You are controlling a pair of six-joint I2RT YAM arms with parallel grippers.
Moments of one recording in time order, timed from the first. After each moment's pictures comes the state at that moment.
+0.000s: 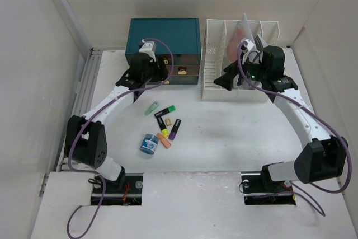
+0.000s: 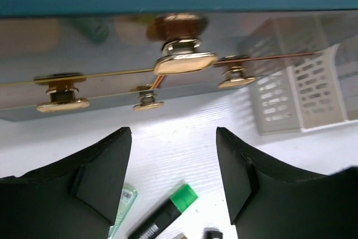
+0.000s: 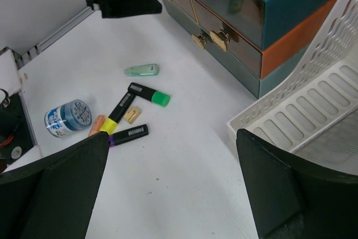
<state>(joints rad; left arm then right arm) -0.36 1.52 1.15 -0.06 0.03 -0.32 0.17 1.36 1.19 -0.19 -0.84 -0.02</state>
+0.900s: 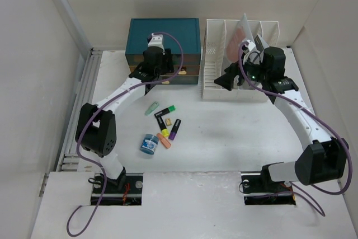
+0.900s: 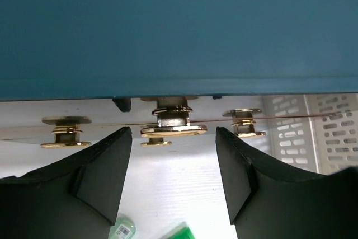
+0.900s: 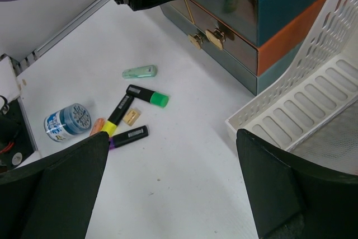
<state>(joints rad) -0.45 1.69 1.33 -0.07 -0.24 -0.33 0.17 1.34 1.18 -0.18 -0.81 0.02</state>
